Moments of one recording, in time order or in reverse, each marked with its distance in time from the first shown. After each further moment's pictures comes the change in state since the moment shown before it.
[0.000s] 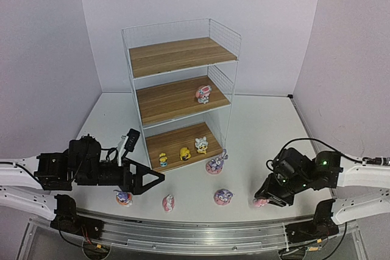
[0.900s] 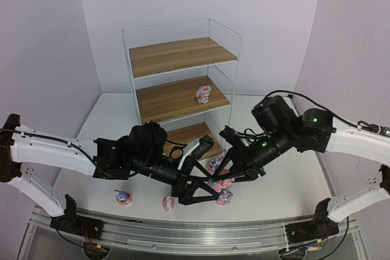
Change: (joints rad) left arm -0.039 0.670 0.383 0.303 0.503 0.358; right arm 0.016 0.283 0.569 0.052 -0.597 -0.451
